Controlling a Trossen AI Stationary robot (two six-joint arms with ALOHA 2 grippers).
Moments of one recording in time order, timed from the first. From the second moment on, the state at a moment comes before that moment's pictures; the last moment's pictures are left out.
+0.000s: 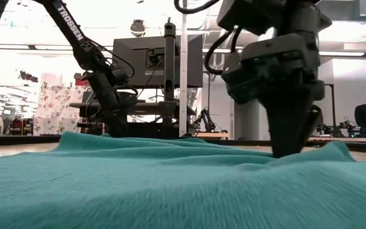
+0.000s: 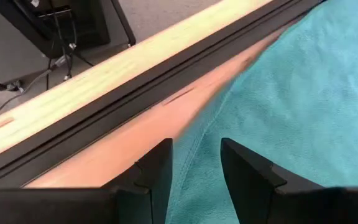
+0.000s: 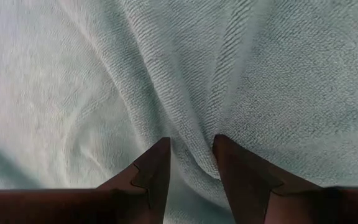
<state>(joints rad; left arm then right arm) 1.02 1.75 1.04 -0.32 0.20 -0.05 0.31 1.88 1.09 -0.48 -0.18 0.96</state>
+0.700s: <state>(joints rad) 0.92 1.67 1.04 -0.41 0.15 -0.01 0.25 1.86 1.11 -0.46 -0.17 0.94</state>
